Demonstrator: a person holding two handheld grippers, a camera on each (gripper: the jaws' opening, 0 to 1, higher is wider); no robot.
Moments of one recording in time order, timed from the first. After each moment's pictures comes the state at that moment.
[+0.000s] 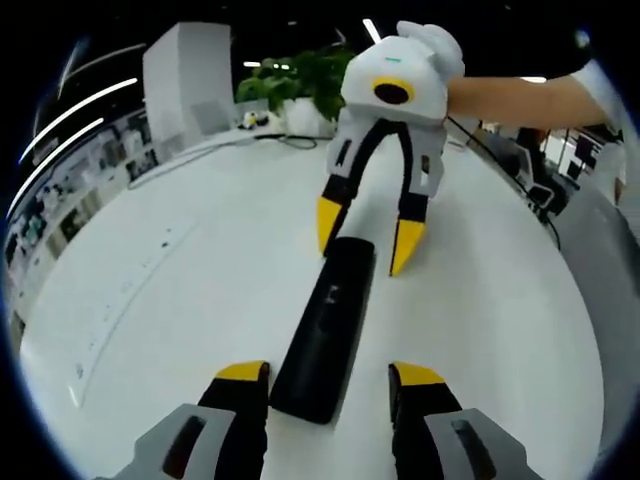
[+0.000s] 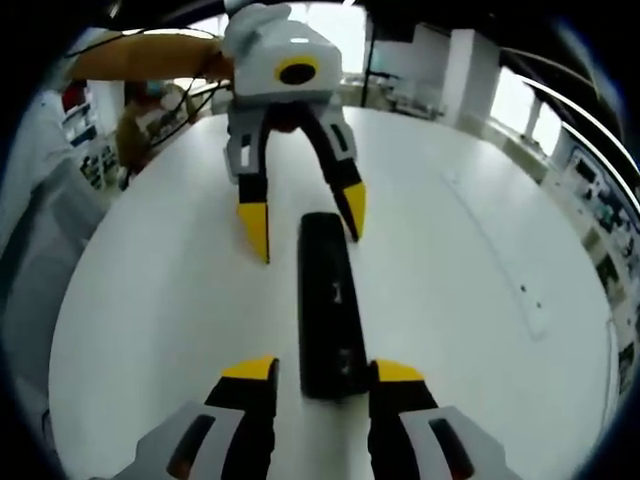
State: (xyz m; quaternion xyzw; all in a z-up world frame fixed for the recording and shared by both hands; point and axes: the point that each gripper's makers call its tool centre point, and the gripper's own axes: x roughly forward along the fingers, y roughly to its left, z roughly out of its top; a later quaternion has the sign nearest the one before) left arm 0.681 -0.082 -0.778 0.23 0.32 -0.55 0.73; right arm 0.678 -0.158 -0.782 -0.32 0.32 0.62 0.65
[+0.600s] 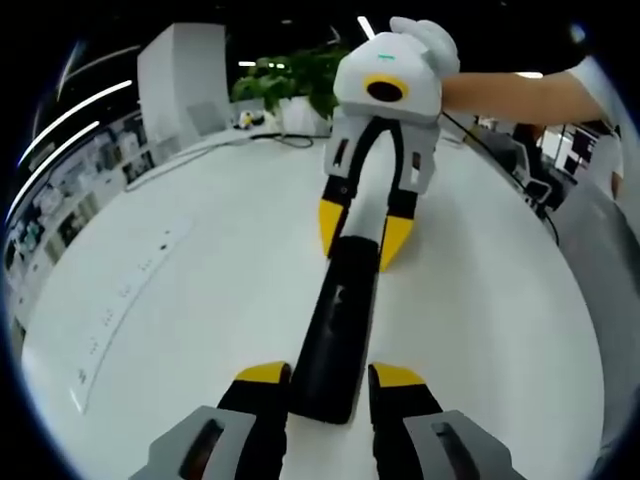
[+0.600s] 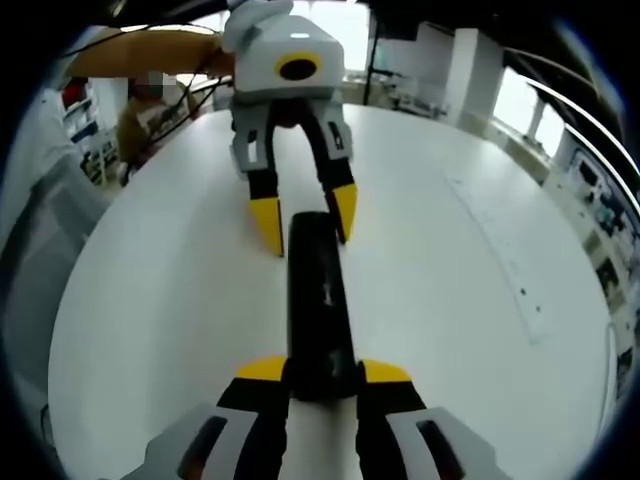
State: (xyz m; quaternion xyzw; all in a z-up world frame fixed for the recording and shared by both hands) left arm 0.681 -0.081 -0.779 0.24 0.32 -0.56 0.73; right arm 0.679 -0.158 -0.783 -0.33 0.32 0.62 0.64
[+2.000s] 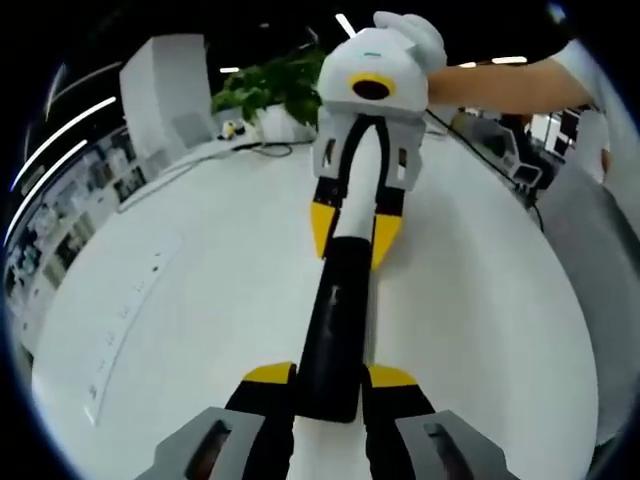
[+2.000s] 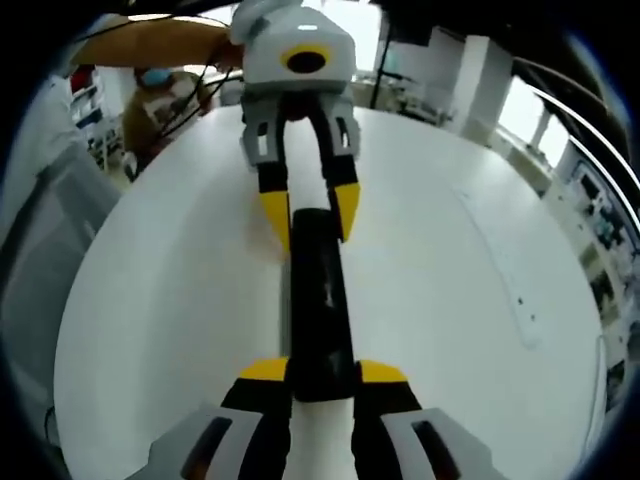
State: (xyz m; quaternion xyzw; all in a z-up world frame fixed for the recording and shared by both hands) left arm 0.647 -0.087 -0.759 0.27 0.30 -0.57 0.72; right arm 0.647 -0.164 -0.766 -0.35 0.31 0.62 0.64
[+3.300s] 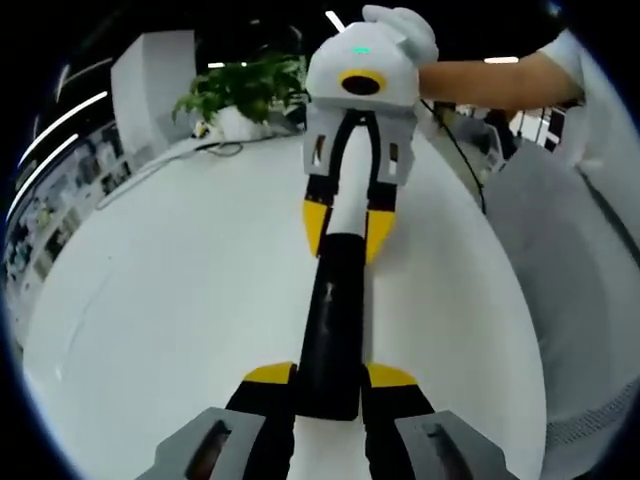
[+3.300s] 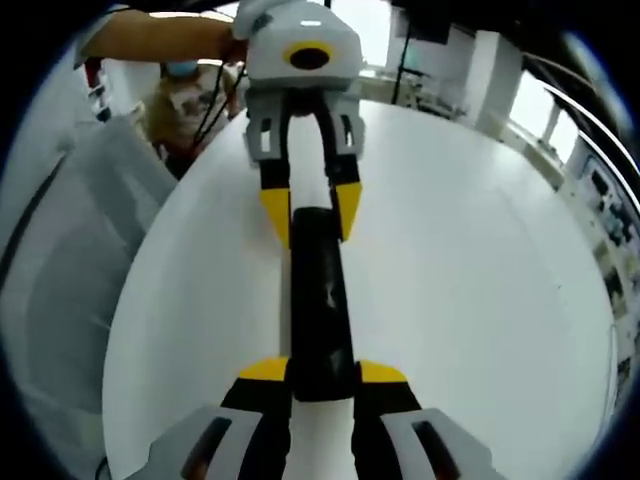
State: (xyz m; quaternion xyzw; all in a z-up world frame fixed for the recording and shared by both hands) left arm 0.521 -0.098 -0.767 0.26 0.32 -0.59 0.70; right arm 0.524 -0.175 -0.773 -0.34 0.33 0.63 0.62
